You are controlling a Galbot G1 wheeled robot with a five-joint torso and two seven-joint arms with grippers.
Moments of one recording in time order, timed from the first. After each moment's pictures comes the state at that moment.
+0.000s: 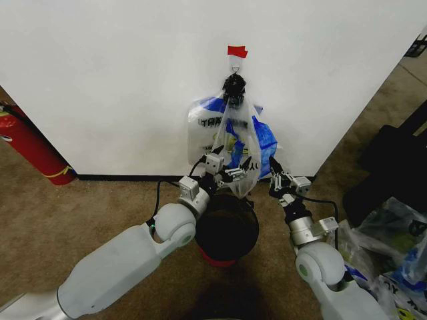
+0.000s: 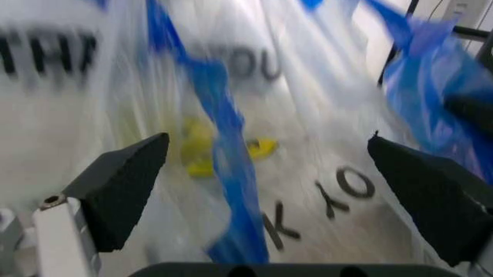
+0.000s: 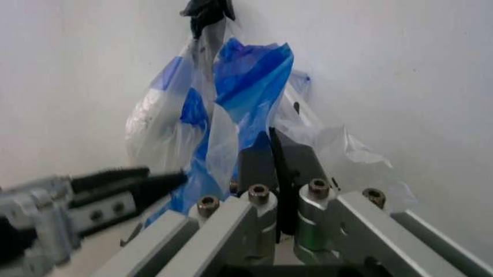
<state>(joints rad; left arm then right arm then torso) 0.58 -1.00 0.38 -1.86 -0.77 0.01 -0.30 -1.25 1.17 0.33 2.00 0.45 0.20 0.04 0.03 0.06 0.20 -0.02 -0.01</state>
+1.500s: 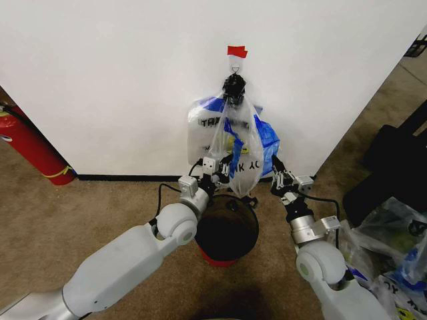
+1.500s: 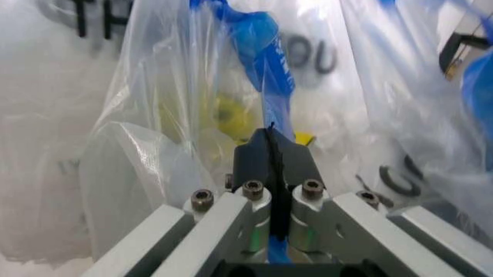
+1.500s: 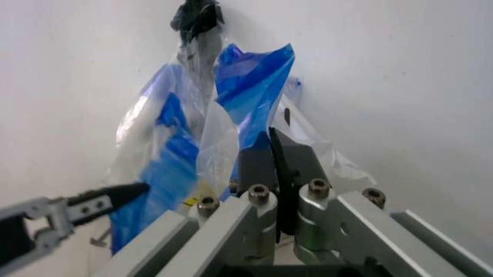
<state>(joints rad) 0.62 -1.00 0.32 -1.87 -0.85 0.01 -0.37 -1.23 1.17 0.32 1.99 0.47 0.20 0.08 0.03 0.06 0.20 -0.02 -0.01</state>
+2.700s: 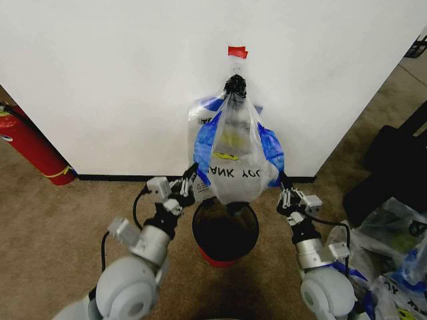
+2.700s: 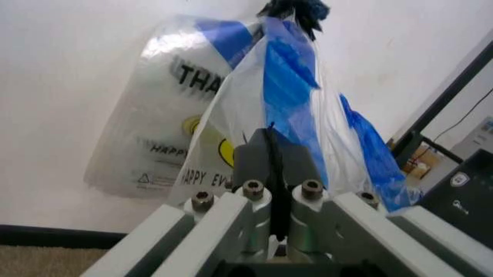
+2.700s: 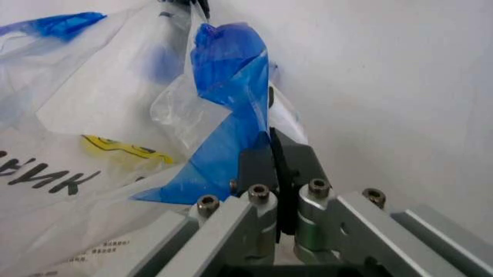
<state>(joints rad) 1.28 -0.93 -0.08 -2.39 -0.82 -0.08 -0.38 -1.48 1.25 0.38 2.11 0.34 0.26 0.08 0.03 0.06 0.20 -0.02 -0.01</state>
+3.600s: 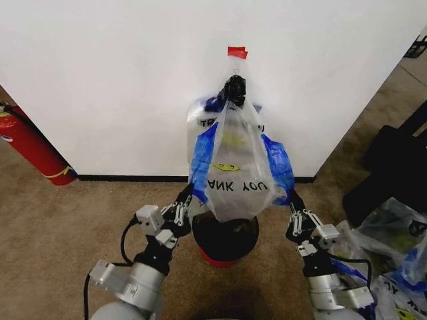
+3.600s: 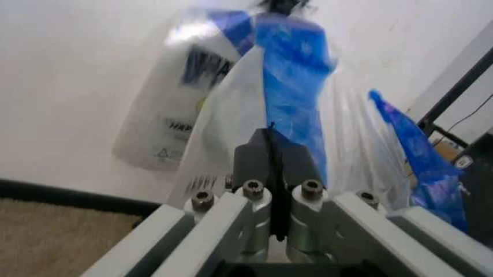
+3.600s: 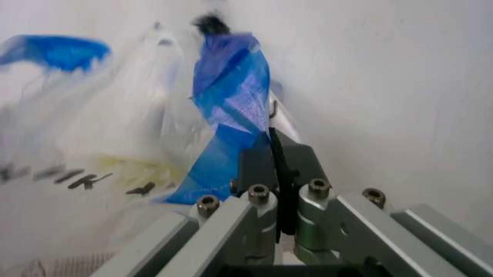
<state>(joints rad) 1.61 -0.96 -0.13 -2.50 -0.62 -0.13 -0.35 -1.76 1.27 0.44 2.23 0.23 0.42 0.04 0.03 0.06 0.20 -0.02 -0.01</state>
